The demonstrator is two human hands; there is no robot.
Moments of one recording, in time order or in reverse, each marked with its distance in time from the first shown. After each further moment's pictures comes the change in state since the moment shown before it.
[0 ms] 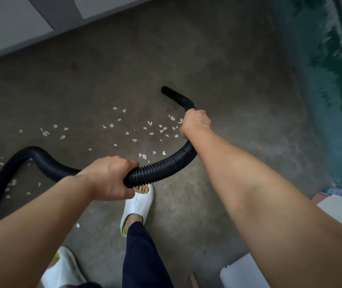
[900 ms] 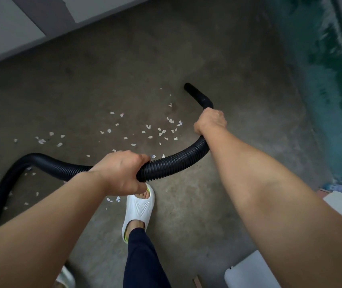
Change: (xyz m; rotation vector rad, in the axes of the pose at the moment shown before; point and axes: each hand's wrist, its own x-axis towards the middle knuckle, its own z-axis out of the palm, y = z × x) left_hand 0.031 0.008 -0.020 0.029 0.034 0.021; right_hand 0.024 0.026 -0.010 0.101 0.033 0.236
